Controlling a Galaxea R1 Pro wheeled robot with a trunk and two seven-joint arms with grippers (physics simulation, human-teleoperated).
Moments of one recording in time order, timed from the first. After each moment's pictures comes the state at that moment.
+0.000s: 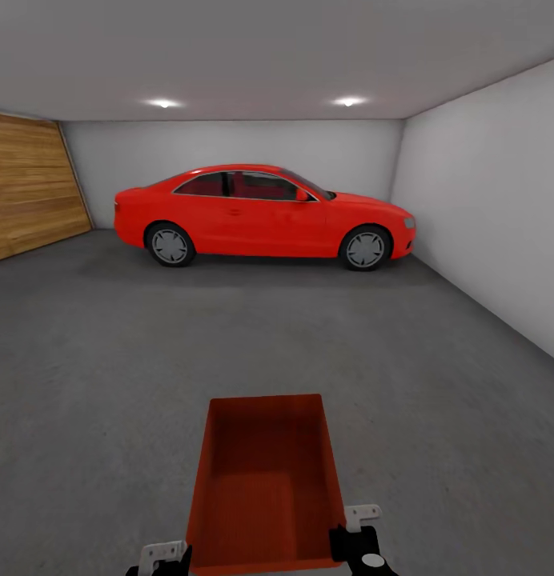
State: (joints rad) left arm -0.22 -0.02 0.19 -0.44 -0.05 -0.31 -0.10; right arm -0.47 0.12 0.11 -0.20 0.00 -0.13 -0.16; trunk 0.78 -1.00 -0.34
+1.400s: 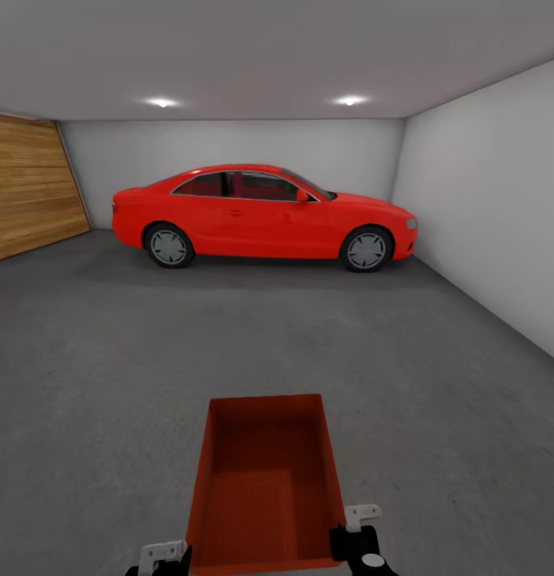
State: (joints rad) left arm -0.22 -0.02 0.19 -0.44 -0.05 -0.31 -0.10; right arm -0.47 0.12 0.11 -0.20 0.00 -0.13 -0.16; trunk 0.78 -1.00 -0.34
